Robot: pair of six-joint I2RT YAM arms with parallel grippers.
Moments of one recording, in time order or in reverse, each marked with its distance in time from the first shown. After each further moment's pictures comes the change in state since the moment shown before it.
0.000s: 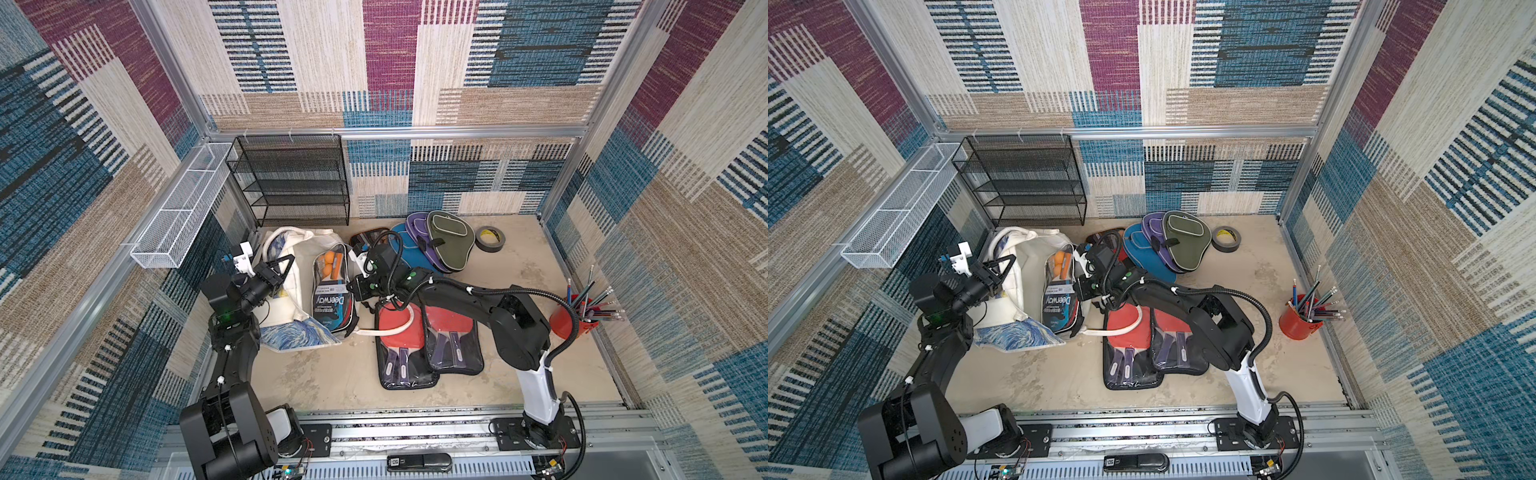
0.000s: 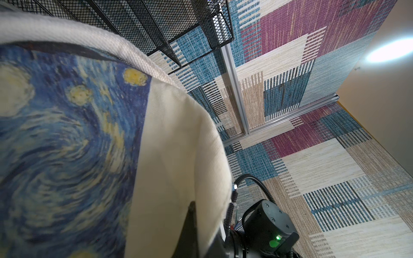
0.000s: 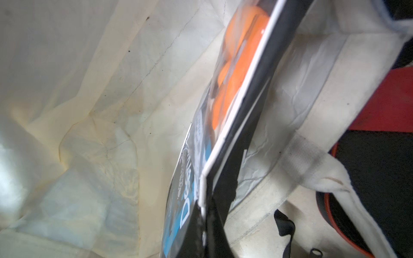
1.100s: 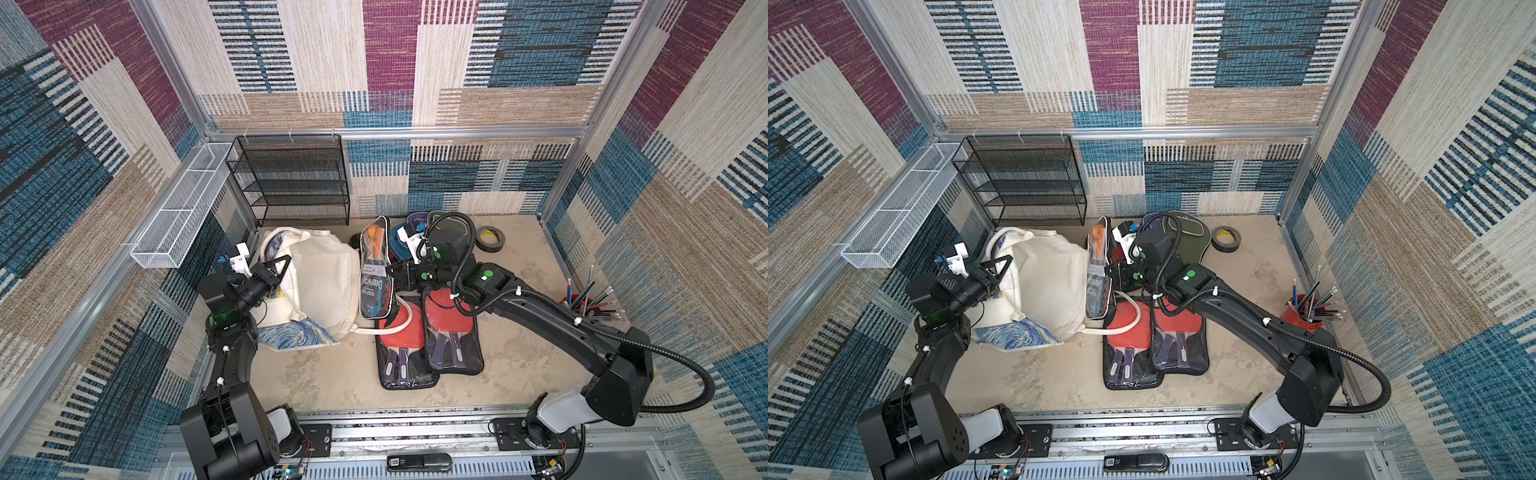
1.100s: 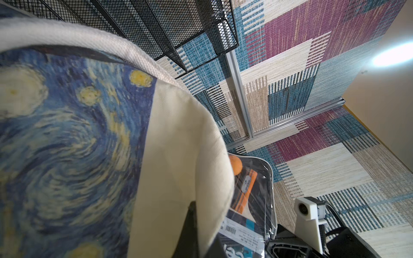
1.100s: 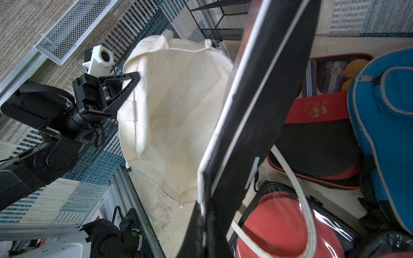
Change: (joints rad) left arm 0.026 -0.007 0.007 -0.036 -0.004 0.024; right arm -0.091 -0.554 -0.233 -0.175 0.012 0.004
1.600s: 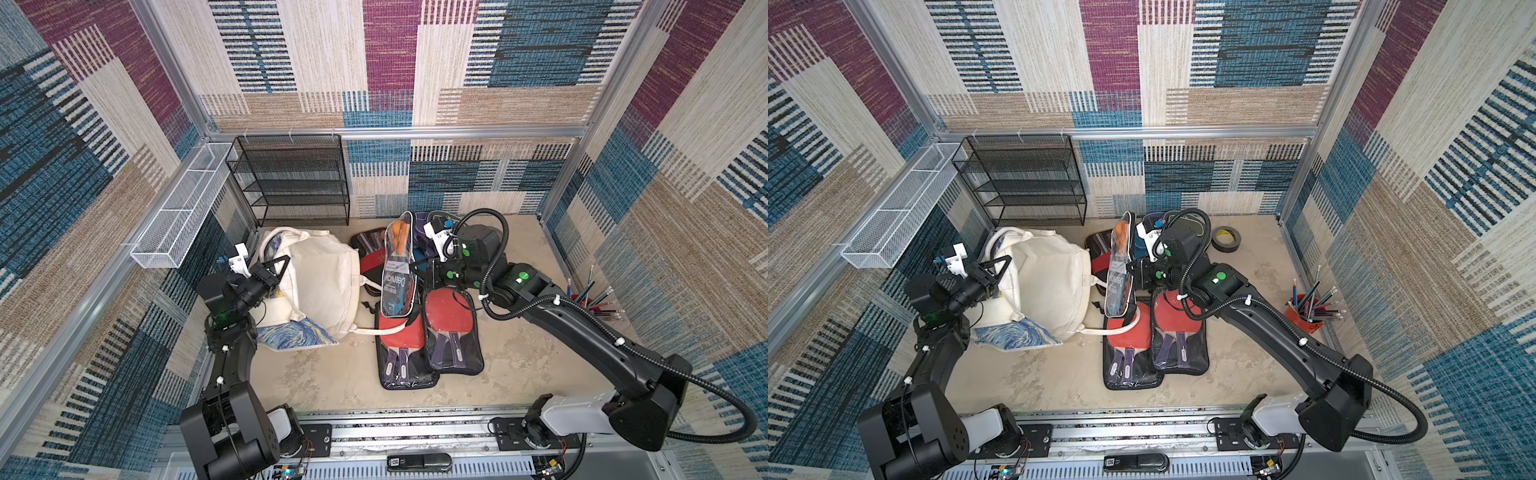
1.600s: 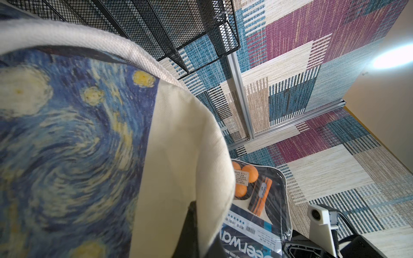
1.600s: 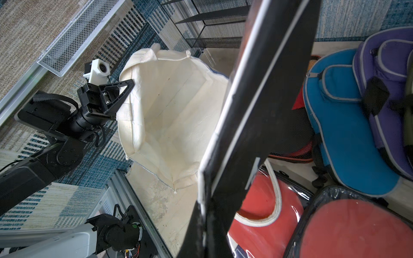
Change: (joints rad) left arm 0.010 0.005 0.000 0.000 0.003 0.000; right arm -0.070 -0.164 -0.032 -0.158 0.010 0.001
